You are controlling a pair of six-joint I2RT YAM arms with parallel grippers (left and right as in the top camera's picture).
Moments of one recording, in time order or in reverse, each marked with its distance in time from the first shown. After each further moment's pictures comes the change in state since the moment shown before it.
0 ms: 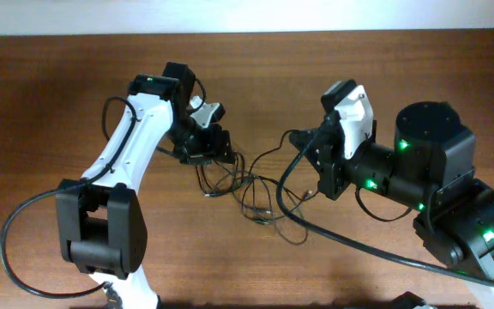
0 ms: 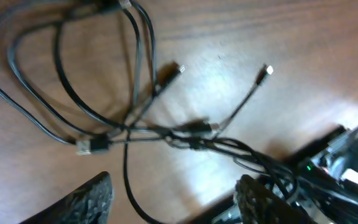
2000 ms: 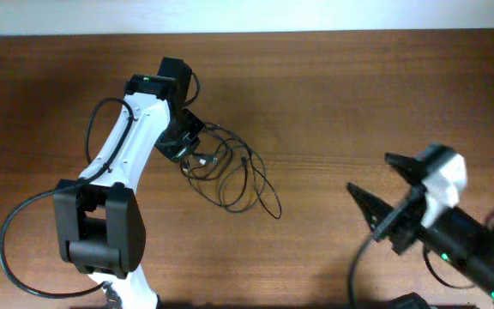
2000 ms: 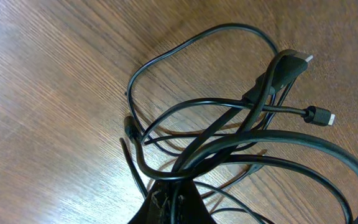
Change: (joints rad) left arm 0.018 0.000 0.001 0.099 -0.444 -0.965; right arm -0.179 -0.360 -0.130 -0.128 0.060 -0.183
